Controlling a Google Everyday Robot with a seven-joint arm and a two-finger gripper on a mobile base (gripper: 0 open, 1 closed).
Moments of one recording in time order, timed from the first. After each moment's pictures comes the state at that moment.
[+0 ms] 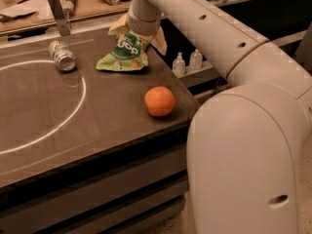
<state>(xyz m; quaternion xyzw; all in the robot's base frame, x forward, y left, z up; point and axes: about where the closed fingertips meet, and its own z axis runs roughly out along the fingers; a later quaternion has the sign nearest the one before) 0.772 0.048 0.892 -0.96 0.11 -0.22 0.15</state>
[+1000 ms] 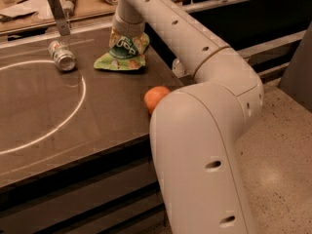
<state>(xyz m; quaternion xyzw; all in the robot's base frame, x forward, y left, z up) 0.801 0.100 0.867 -0.97 0.02 -0.21 0.15</state>
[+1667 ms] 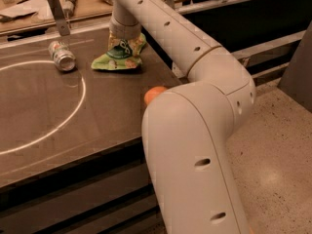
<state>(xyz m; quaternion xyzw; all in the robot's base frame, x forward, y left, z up) 0.798 0.104 0.852 -0.97 0.03 -0.19 0.12</state>
